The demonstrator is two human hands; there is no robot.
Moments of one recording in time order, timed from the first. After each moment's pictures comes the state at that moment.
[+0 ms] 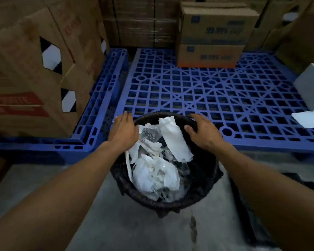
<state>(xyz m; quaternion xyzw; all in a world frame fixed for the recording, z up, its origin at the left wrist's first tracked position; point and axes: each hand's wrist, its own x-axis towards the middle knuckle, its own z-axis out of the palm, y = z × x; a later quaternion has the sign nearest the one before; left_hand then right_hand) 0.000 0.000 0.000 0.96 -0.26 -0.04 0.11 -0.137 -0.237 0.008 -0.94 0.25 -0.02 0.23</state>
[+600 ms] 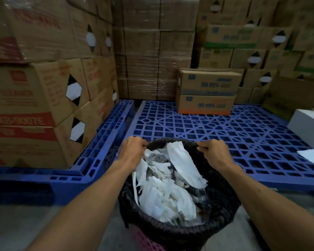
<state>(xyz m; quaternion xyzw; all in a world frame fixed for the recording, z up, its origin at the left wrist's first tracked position) 0.006 -0.002 -0.022 0.92 -0.30 0.09 0.23 -0.121 -0.251 -0.038 -0.94 0.25 -0.19 0.15</state>
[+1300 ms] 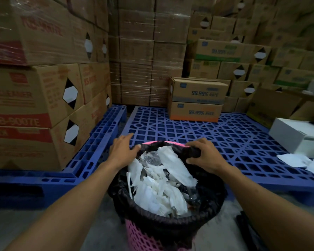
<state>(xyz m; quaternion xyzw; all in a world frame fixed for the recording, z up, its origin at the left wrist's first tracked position) 0.013 0.021 -0.026 0.90 -0.25 0.00 0.35 -0.157 -0.235 -0.010 -0.96 0.16 -0.13 0.19</state>
